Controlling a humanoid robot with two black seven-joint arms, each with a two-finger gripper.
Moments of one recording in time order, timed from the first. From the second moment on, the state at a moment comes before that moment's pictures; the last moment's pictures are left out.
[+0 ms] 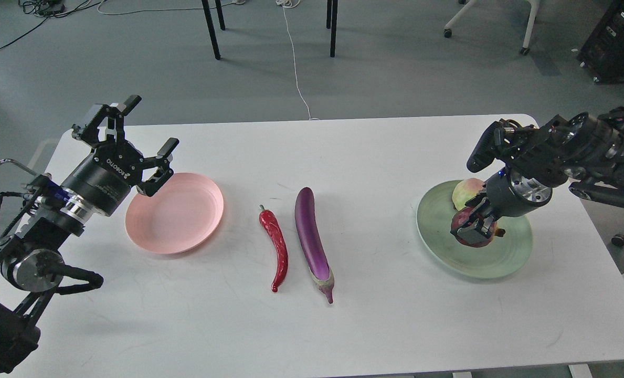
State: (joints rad) left arm -0.23 0.44 -1.23 -1.24 0.46 -0.49 -0.21; right arm 1.57 -0.53 -0.76 1.12 -1.60 0.34 0.49
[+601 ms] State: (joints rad) left arm -0.27 0.51 -1.23 -1.28 0.60 -0.49 -0.24; right arm 1.44 -0.82 -0.40 1.18 -0.80 0.35 0.49
